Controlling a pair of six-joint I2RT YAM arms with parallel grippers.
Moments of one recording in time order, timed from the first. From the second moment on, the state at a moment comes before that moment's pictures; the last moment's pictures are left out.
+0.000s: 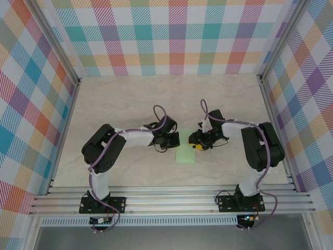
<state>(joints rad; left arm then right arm) -0.76 1.92 1.11 -0.20 0.22 -0.84 0.30 1.77 0.88 -0.40 -0.75 0.49</state>
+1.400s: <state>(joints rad) -0.76 1.92 1.11 -0.20 0.22 -0.83 0.43 1.56 0.64 -0.36 -0.73 0.55</state>
